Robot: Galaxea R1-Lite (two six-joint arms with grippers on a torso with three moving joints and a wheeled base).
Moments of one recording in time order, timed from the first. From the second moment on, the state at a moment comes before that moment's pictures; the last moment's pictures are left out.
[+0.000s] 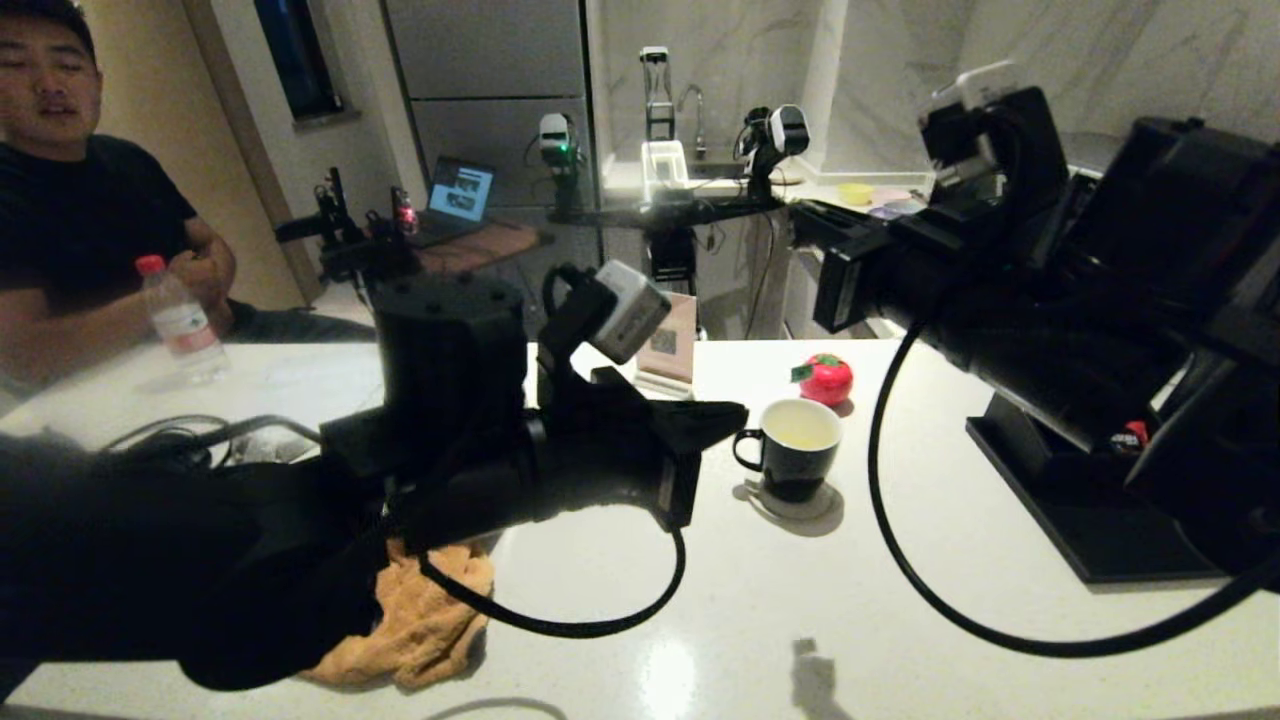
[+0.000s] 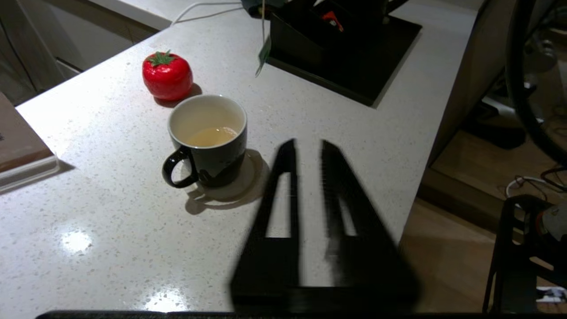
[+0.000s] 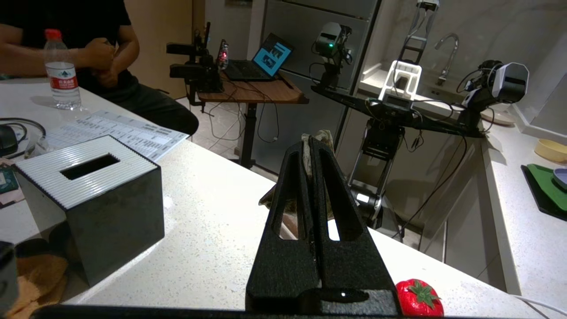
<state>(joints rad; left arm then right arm) -0.76 1.75 -0.86 -0.74 -0.30 -0.05 0.65 1.66 -1.00 -0.89 -0.13 -0.21</state>
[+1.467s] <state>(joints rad) -0.77 1.81 -0.86 -0.85 -0.29 -0.05 0.74 1.67 -1.00 -0.87 -0.13 -0.21</state>
